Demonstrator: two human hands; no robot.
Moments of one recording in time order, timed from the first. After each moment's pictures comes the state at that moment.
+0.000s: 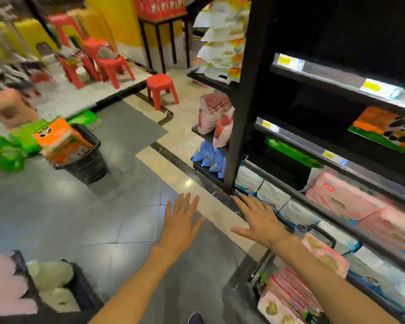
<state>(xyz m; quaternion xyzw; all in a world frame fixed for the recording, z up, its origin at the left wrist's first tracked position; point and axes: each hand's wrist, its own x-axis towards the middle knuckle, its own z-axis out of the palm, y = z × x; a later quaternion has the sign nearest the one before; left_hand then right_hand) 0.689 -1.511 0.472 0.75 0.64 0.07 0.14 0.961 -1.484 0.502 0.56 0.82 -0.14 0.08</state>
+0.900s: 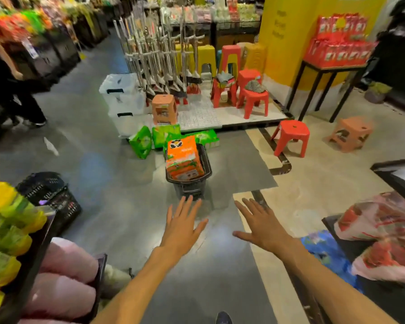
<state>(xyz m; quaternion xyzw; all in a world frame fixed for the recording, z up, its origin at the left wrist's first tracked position) 0.279 -1.295 0.516 0.51 0.85 0.11 0.09 0.476 -1.111 0.526 0.28 0.95 -0.09 0.07</state>
